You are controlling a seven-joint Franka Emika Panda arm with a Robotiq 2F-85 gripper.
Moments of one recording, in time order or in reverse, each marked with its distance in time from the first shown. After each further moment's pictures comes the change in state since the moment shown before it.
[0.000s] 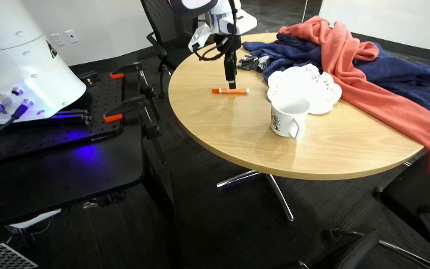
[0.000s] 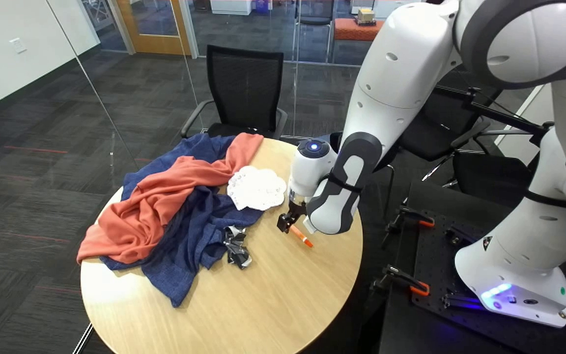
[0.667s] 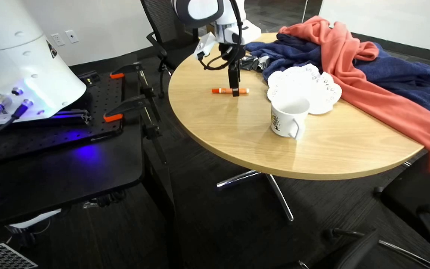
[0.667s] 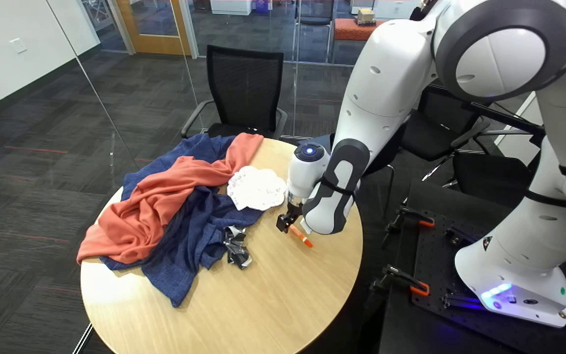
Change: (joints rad) arm -0.024 0.076 0.000 0.062 0.000 -0.001 -0.001
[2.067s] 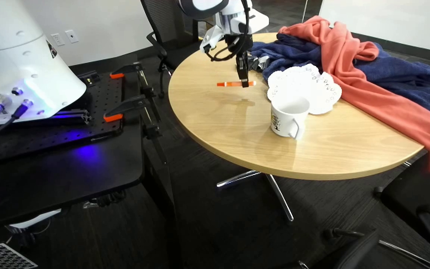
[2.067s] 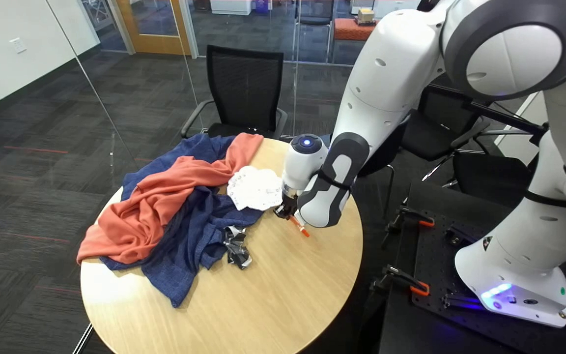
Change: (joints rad) arm 0.048 -0.040 -0.055 0.015 0.011 -0.001 0.000
